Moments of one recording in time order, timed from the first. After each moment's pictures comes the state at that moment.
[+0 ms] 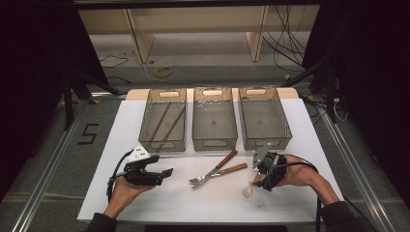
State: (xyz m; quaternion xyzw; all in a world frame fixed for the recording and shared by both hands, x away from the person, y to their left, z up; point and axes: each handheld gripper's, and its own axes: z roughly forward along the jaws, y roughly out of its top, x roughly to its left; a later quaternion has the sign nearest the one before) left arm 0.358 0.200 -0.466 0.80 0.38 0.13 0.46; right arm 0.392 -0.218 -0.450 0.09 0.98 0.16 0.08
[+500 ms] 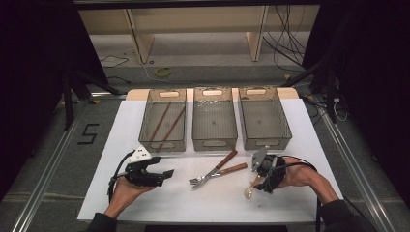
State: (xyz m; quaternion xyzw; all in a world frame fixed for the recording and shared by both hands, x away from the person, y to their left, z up) left arm 0.358 0.198 -0.468 0.80 0.37 0.12 0.45; right arm 0.391 -0.215 -0.457 0.07 0.98 0.14 0.06
